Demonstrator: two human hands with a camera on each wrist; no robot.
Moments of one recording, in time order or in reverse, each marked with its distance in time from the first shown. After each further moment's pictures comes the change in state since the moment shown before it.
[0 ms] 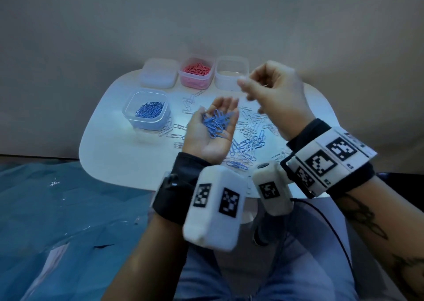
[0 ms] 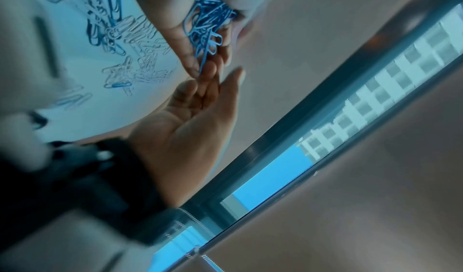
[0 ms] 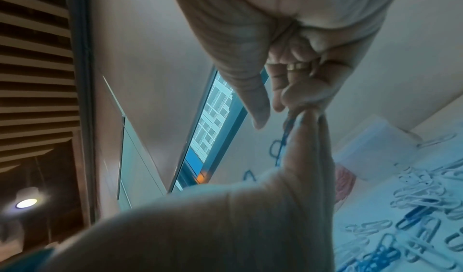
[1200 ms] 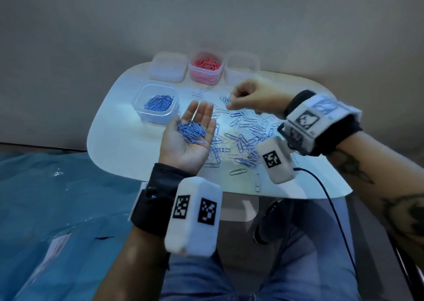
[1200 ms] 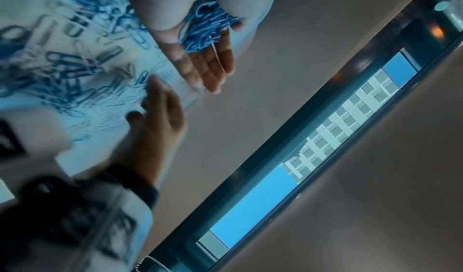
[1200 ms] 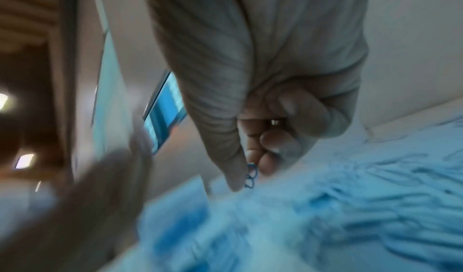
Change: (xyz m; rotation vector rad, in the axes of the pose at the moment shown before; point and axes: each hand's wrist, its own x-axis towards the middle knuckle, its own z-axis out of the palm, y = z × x) left_hand -0.015 0.034 -0.031 0.042 0.113 0.099; right_hand 0.033 0.005 0.024 -0.392 -0.709 0.078
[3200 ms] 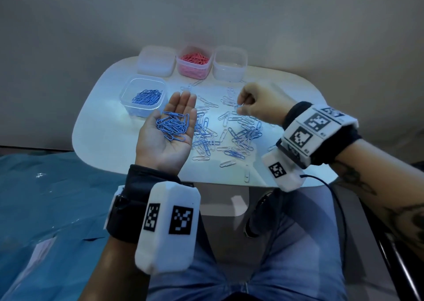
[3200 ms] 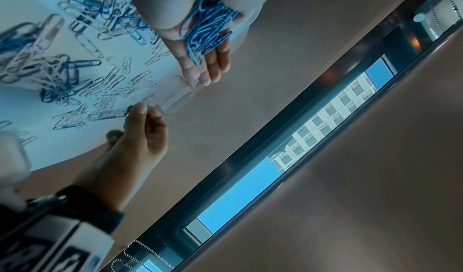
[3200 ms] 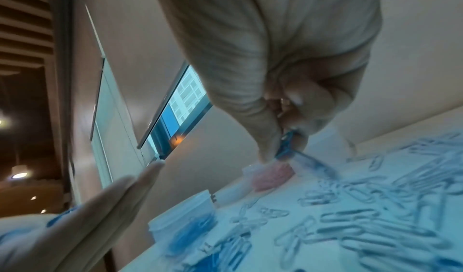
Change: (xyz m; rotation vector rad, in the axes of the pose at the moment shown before) left_hand -0.019 0.010 -0.005 -0.034 -0.095 0.038; right_hand -0.028 0.018 0.005 -0.214 0.228 0.113
